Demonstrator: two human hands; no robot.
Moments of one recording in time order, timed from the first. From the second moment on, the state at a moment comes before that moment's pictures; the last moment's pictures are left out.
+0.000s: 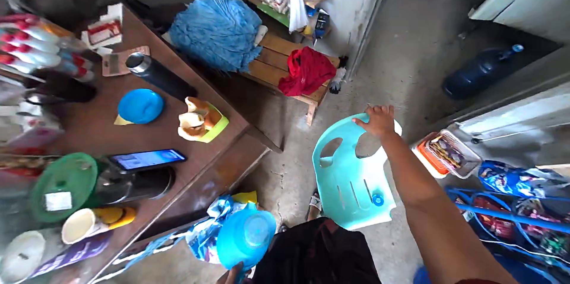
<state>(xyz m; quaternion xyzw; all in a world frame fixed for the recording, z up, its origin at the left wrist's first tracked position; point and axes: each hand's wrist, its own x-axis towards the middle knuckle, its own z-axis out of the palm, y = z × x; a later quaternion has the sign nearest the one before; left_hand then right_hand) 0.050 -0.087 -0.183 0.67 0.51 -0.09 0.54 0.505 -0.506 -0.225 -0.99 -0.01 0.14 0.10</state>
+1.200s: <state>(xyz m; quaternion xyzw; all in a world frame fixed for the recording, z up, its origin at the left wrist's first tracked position) 0.351 -0.172 -0.160 0.70 0.29 -0.36 0.55 0.328 -0.429 -0.187 -0.72 0.20 0.26 0.61</state>
